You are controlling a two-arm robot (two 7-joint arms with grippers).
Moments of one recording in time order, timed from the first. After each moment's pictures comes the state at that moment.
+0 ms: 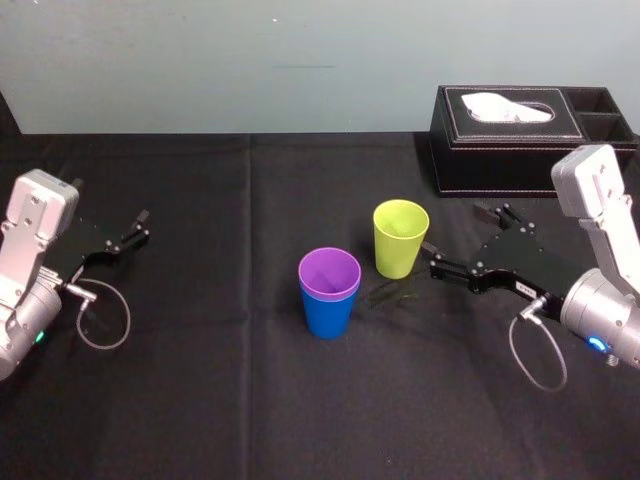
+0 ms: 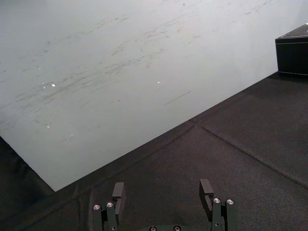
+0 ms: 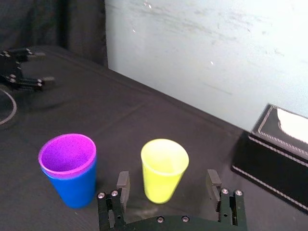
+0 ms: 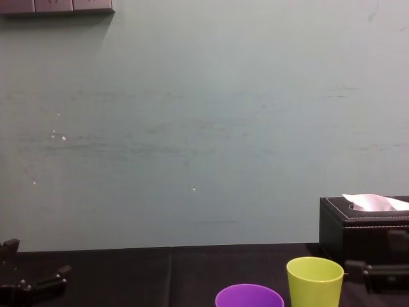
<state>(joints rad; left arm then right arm) -0.20 0.60 0.45 -1.41 -0.25 -0.12 0.03 0.04 0.59 -0.26 -1.76 0.32 0.21 0.33</state>
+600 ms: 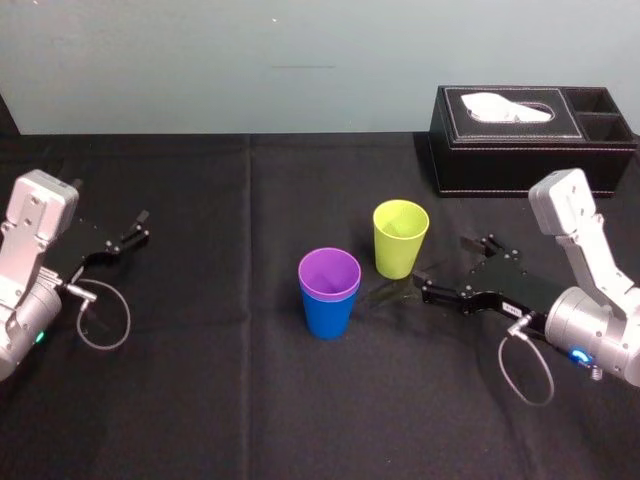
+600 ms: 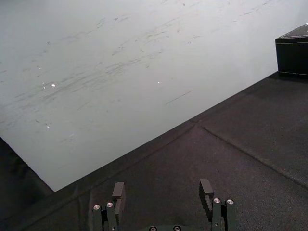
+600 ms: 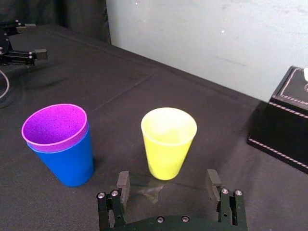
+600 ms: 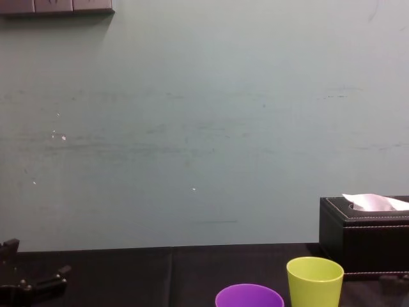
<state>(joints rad) -0.20 0.60 0.45 -1.41 -0.25 -0.12 0.03 0.10 0.54 -0.29 -1.62 0.32 0.22 0.40</state>
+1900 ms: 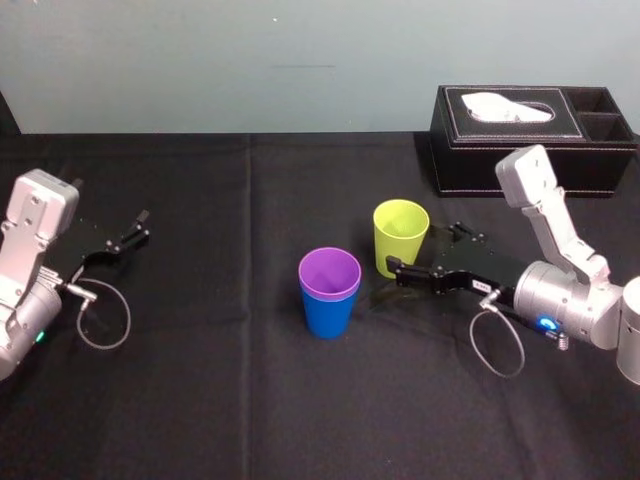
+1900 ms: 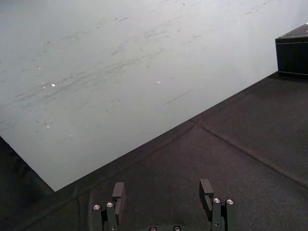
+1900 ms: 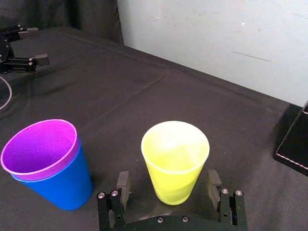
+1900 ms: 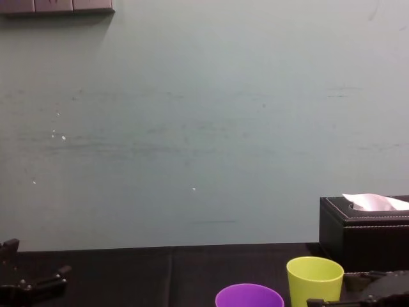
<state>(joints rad) -0.20 0.60 0.45 -1.41 -0.25 -0.12 0.03 0.27 0.49 -0.38 -1.43 0.36 0.22 0.48</state>
